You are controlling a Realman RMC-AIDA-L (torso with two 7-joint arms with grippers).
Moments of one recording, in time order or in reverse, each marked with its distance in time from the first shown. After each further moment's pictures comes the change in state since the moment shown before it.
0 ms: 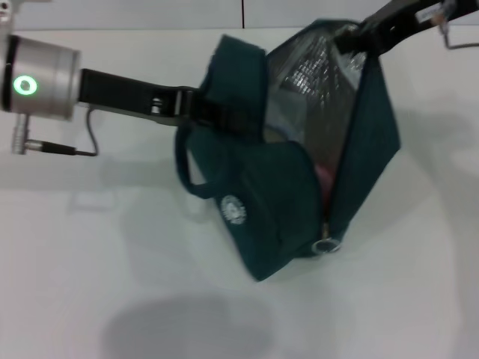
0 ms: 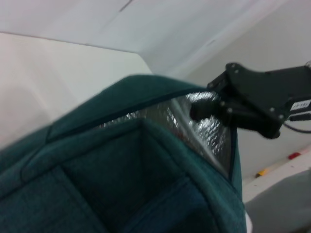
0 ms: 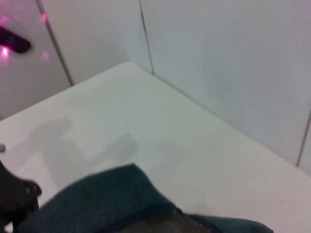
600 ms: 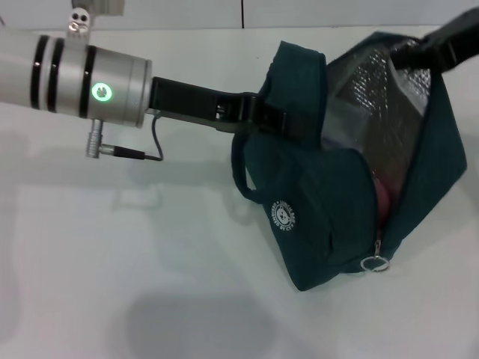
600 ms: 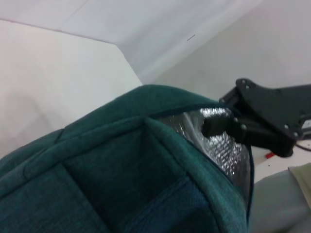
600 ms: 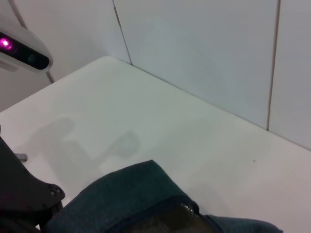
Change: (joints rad) left arm -0.119 -0.037 0.002 -0.243 -0.005 -0.107 0.097; right arm -0.143 0.001 0.086 -0.150 0.011 -0.117 0.013
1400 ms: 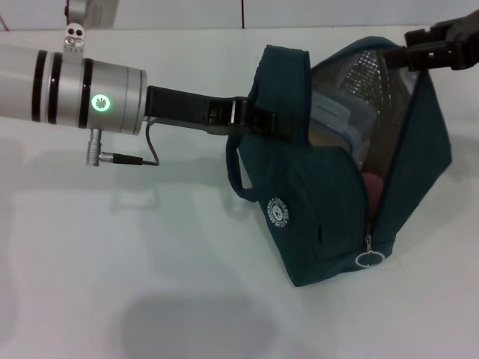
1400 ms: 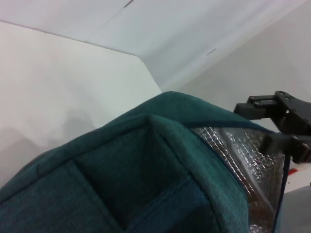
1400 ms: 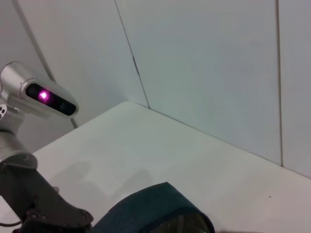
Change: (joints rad) left arm 0.026 0.001 -0.003 -0.031 0.002 -0.071 0.031; right arm -0.090 -0.008 0.077 0.058 0.192 0.040 -0.141
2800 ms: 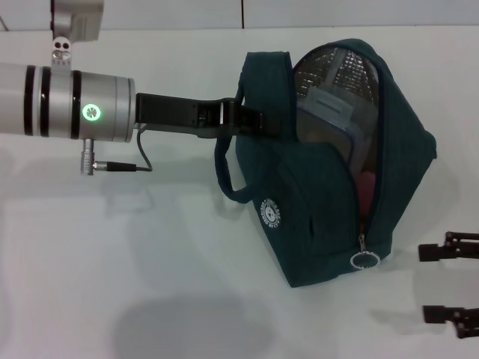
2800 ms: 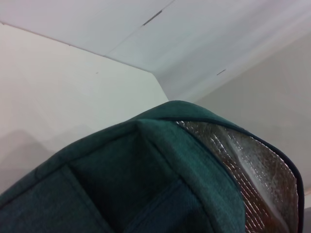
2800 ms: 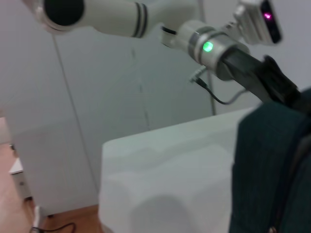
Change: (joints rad) left arm 0.046 -0.003 -0.003 -0.002 -0.030 -0.030 0.000; right arm -0.298 -0.010 0.073 0.621 0.164 -0.281 -1.120
